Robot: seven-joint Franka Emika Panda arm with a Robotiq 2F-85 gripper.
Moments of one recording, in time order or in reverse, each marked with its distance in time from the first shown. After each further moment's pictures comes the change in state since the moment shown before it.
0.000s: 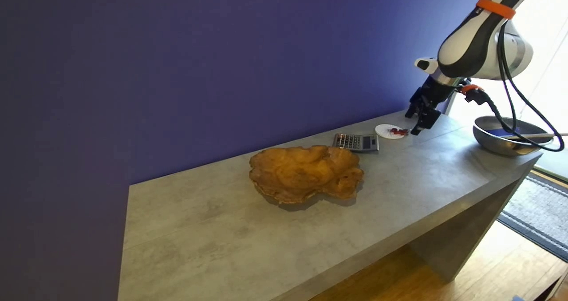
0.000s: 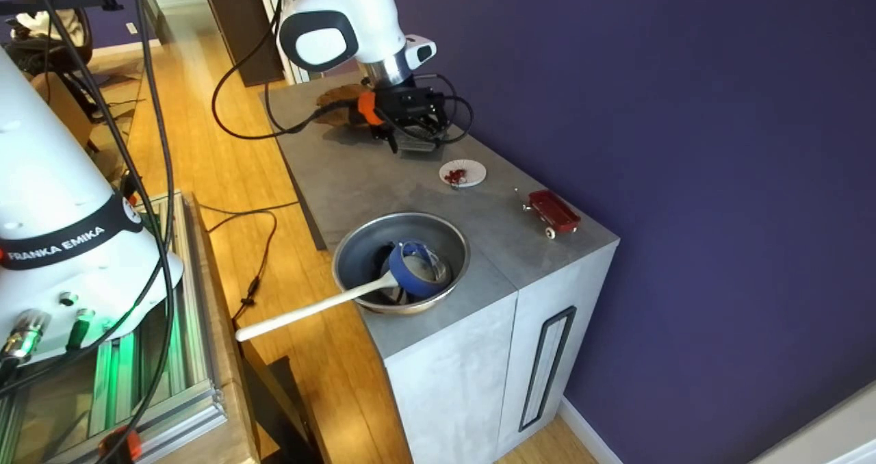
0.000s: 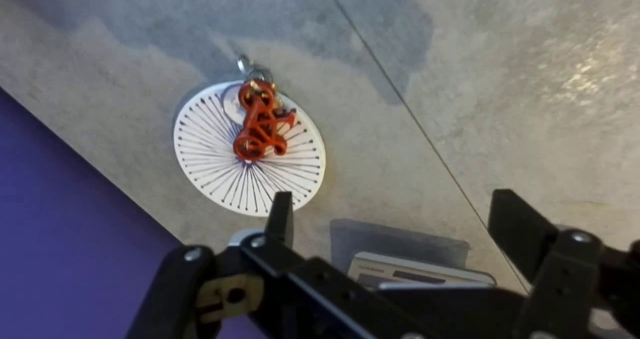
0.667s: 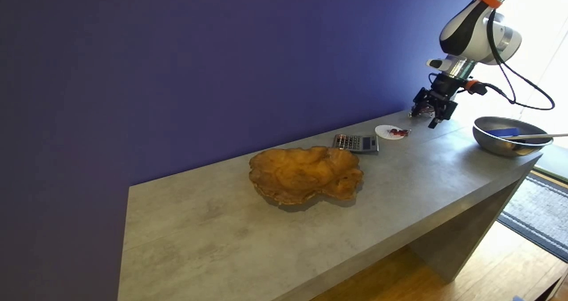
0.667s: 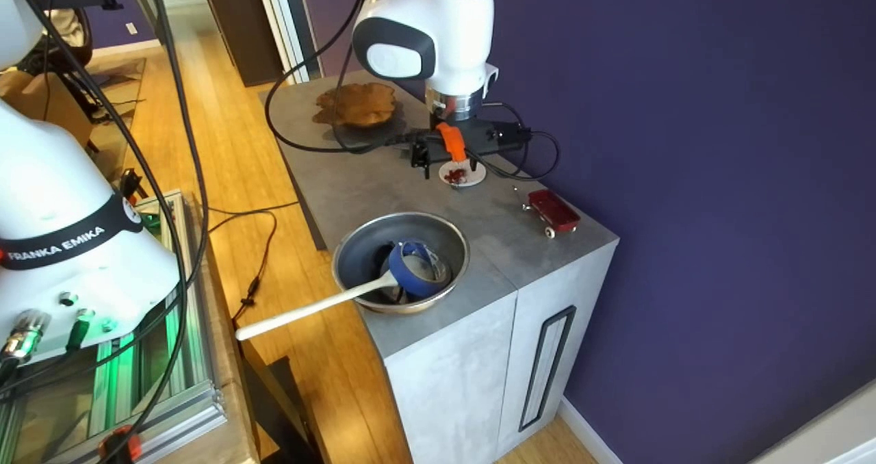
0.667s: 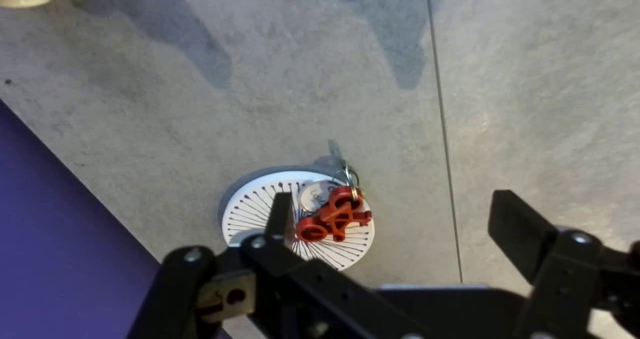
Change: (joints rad) arm -0.538 0.096 0.208 0.192 -0.025 -0.366 -0.606
